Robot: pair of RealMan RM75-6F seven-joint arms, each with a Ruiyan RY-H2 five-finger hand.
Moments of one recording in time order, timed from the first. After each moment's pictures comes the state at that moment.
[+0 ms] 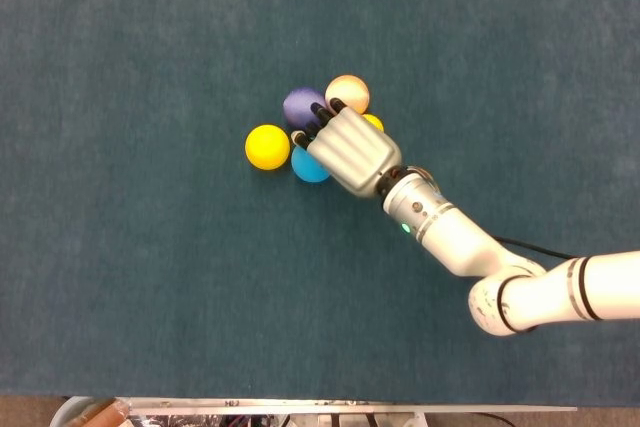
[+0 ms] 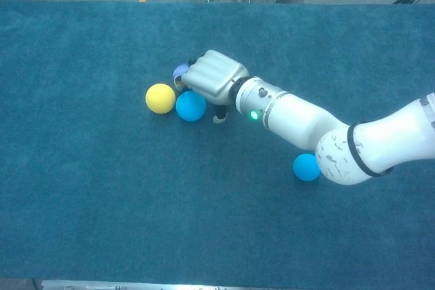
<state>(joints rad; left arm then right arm) 0.17 -1.01 0.02 -1.64 1.52 1.68 -0.07 1.08 -1.78 0.12 -1.46 -0.84 0.89 -0.95</state>
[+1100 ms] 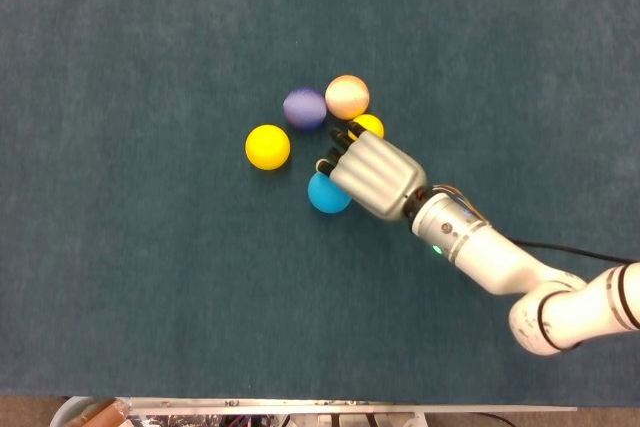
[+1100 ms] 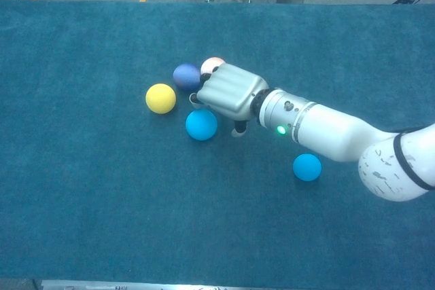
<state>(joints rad) 0.16 -1.01 0.02 -1.63 1.53 1.66 -0.07 1.06 -1.67 0.00 -1.61 -0.92 0.92 -0.94</state>
